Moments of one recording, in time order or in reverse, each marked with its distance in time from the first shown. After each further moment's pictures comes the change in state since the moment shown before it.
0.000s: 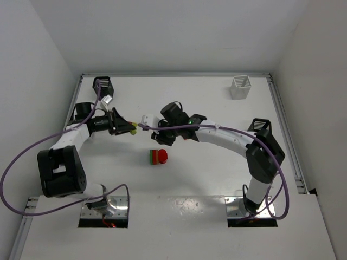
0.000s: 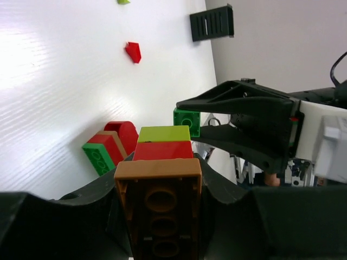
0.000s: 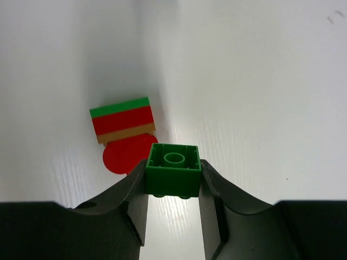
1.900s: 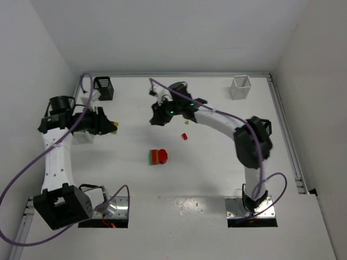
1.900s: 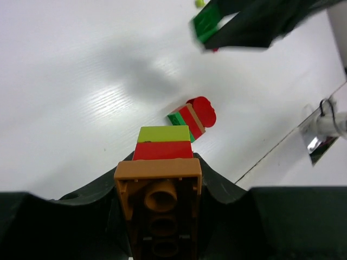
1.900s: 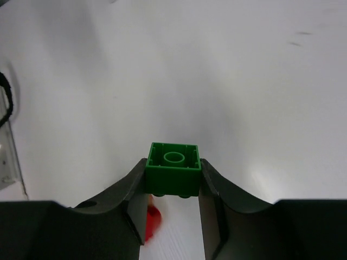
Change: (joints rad) left arm 0.213 -0.296 0.301 -0.690 -0.302 0.629; right arm -0.161 0.266 0.240 0.199 -0.264 0.458
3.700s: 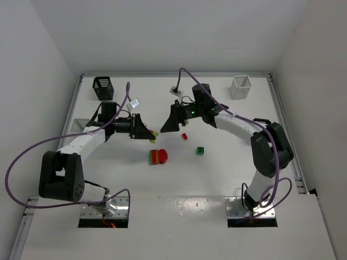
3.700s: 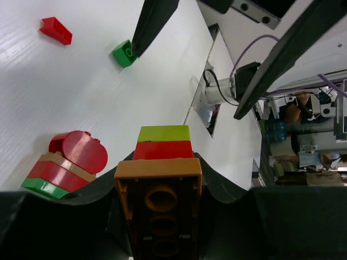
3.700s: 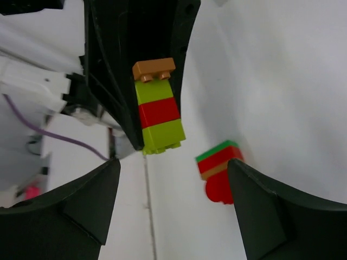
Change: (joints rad) left arm -0.522 0.253 -0.337 0.830 0.282 -0.605; right arm -0.182 -0.288 -0.349 0.168 -0.437 0.280
